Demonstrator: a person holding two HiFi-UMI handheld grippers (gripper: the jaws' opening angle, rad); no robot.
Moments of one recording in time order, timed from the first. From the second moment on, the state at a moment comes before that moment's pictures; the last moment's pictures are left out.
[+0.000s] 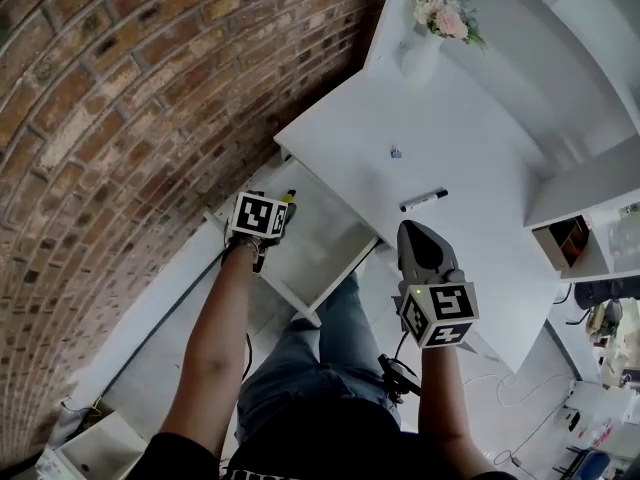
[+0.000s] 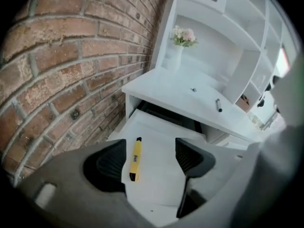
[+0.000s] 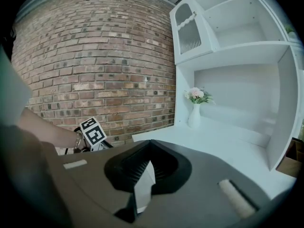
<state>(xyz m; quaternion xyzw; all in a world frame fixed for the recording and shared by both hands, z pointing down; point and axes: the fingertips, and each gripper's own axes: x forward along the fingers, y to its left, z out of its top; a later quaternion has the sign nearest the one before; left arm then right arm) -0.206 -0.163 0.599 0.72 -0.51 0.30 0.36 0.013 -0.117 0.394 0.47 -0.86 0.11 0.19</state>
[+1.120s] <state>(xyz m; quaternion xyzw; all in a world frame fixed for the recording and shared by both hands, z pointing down) -0.047 -0.255 0.479 0.84 -0.44 0.26 0.20 0.131 -0.139 0.375 0.56 -0.81 0.12 0.13</state>
